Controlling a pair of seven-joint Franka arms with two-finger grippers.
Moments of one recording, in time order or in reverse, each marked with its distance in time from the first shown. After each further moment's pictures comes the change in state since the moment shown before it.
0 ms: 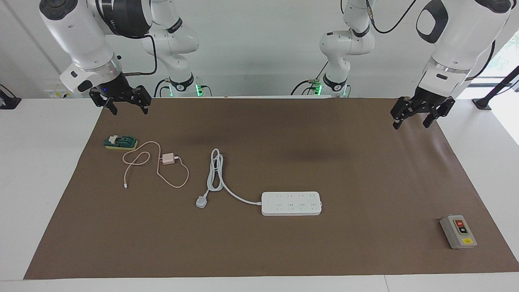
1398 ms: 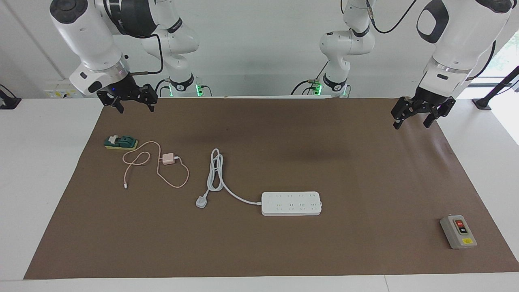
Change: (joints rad) left arm 0.001 0.000 0.002 0.000 0.000 -0.004 0.000; right arm -0.001 0.001 0.038 -0.001 0.000 -0.044 0.000
